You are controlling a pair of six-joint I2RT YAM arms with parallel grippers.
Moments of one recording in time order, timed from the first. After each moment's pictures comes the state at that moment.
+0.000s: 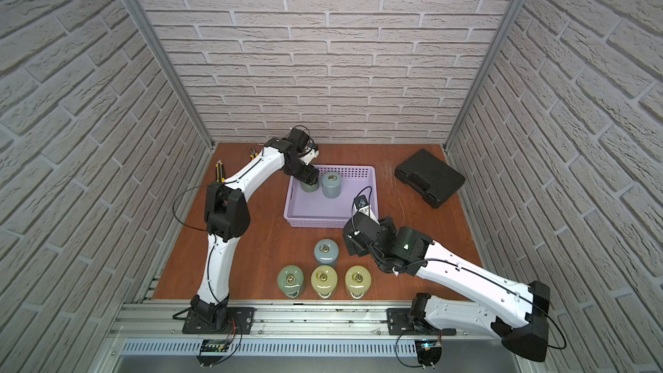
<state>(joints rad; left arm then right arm) -0.47 2.25 2.13 -1.06 0.09 0.09 0.97 1.04 1.04 -1.01 0.56 0.53</state>
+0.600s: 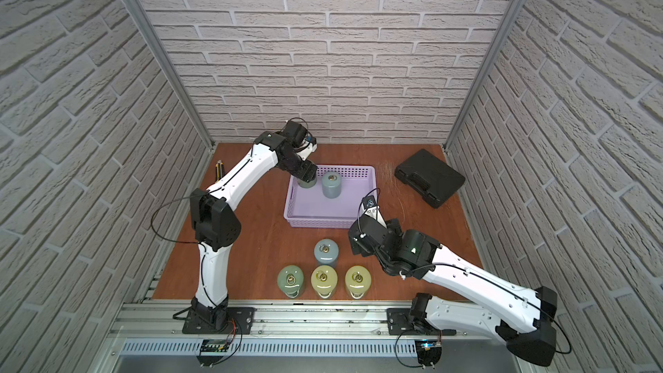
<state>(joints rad) -0.51 2.09 2.12 -1.16 0.04 0.06 0.97 0.99 1.02 -1.04 0.59 0.59</state>
